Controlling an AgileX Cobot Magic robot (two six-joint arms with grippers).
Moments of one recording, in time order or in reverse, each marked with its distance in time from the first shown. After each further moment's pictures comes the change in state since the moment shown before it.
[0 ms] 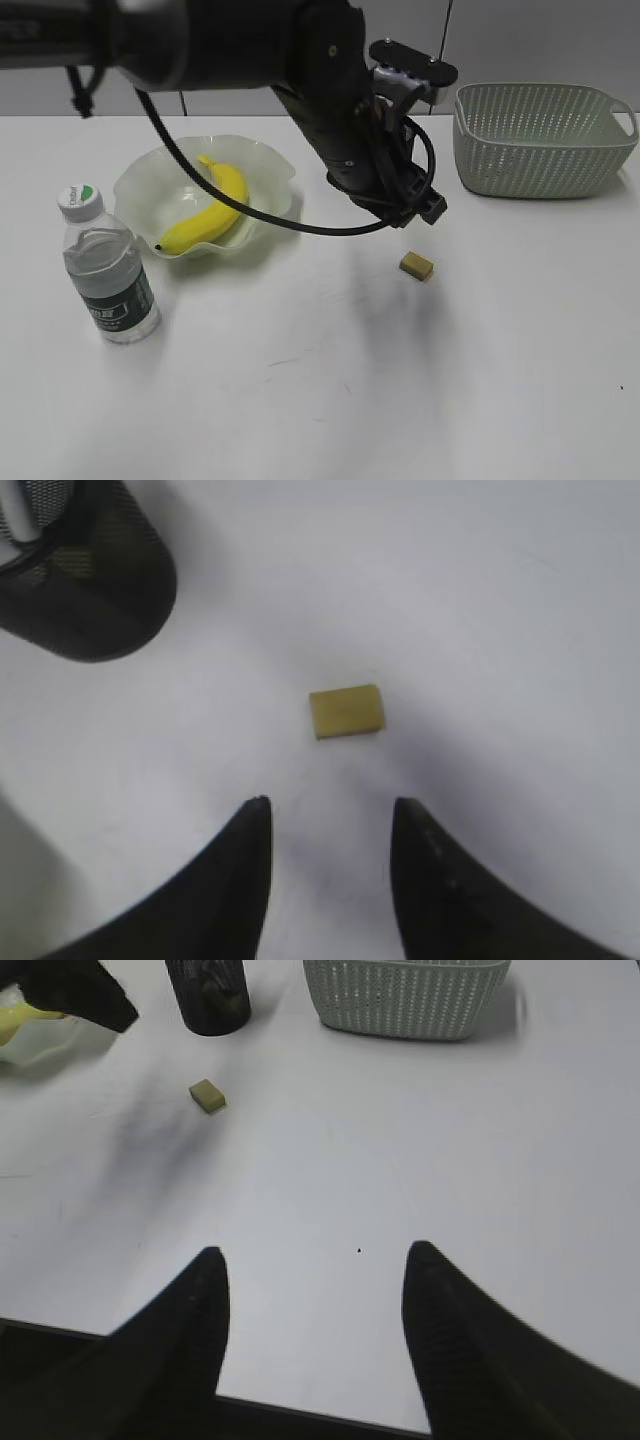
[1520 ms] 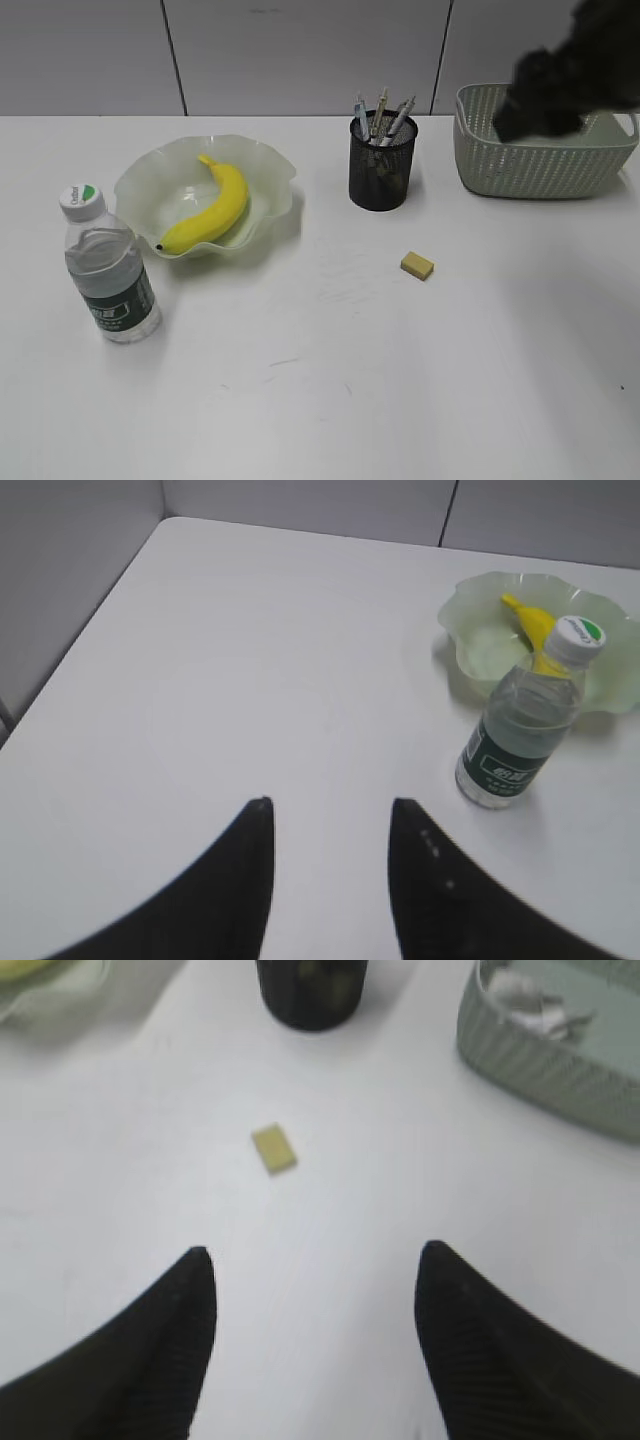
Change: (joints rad) left arm 0.725 -2.099 1.161 0.172 0.342 -0.298; right arm 0.000 1.370 -0.553 0.168 -0.385 -0.287
